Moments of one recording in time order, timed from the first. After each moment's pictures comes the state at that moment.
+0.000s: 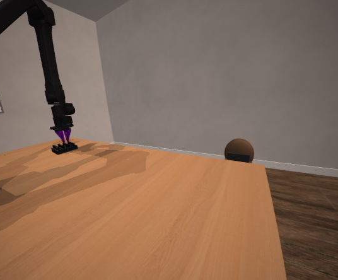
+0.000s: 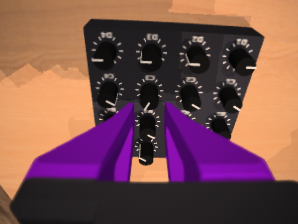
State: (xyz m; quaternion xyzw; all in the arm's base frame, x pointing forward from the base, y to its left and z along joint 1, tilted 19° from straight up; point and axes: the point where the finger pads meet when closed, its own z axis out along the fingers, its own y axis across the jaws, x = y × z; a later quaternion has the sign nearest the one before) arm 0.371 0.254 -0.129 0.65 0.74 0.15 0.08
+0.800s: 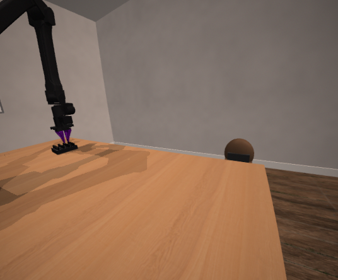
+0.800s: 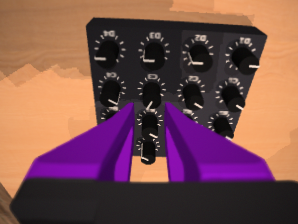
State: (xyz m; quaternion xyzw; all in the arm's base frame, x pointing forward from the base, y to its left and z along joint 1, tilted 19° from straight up) arm 0.373 0.255 -0.129 0.65 0.74 0.15 0.08
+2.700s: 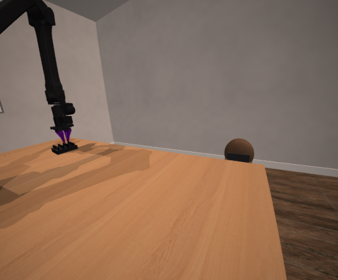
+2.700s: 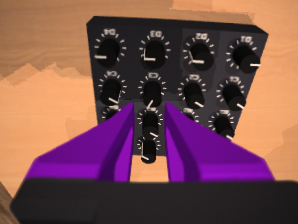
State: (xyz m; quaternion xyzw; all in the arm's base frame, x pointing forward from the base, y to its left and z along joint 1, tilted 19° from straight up) arm 0.373 0.256 -0.129 0.65 0.74 0.15 0.08
